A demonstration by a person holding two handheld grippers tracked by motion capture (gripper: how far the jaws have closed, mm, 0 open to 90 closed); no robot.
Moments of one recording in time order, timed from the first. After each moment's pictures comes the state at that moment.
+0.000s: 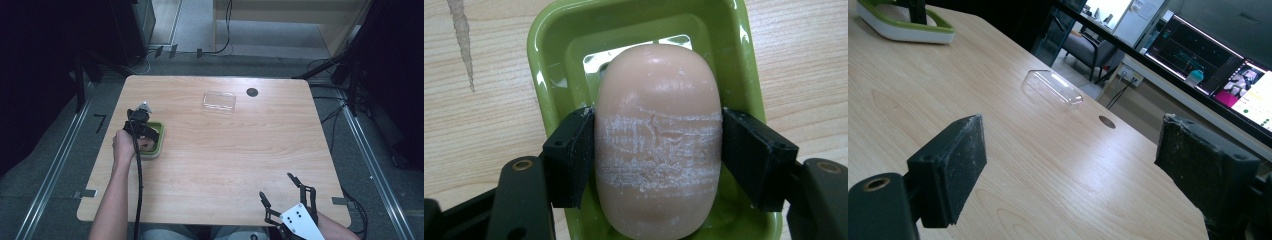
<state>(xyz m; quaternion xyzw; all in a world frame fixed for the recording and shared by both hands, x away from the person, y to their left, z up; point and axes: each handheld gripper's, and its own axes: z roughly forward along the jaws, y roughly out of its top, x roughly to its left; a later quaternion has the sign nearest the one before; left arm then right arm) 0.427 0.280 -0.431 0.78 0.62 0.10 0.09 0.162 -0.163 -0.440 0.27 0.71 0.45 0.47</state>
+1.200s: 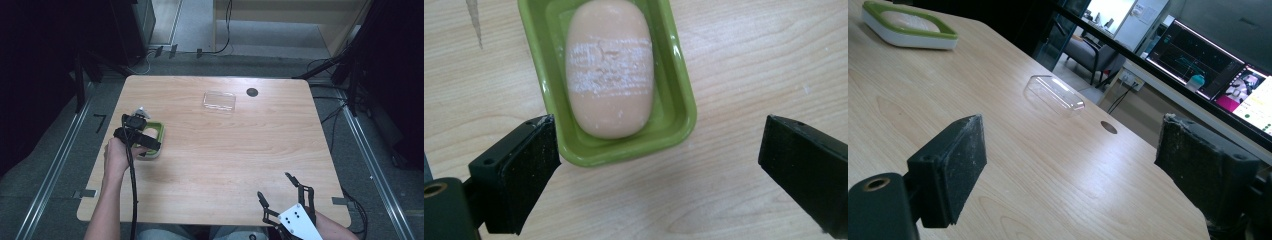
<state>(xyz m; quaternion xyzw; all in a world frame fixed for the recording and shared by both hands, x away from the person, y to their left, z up) 0.371 0.264 -0.388 0.79 0.59 0.11 0.10 0.162 -0.159 -0.438 0.27 0.71 0.45 0.47</state>
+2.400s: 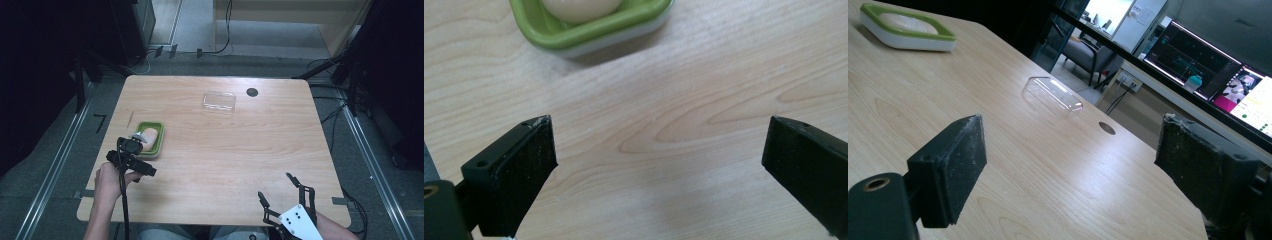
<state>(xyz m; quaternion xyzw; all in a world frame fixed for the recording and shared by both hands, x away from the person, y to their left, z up) 0.306 0.267 -0.402 0.81 0.58 0.10 0.06 0.160 -0.159 -0.438 0.27 0.71 0.46 0.47</state>
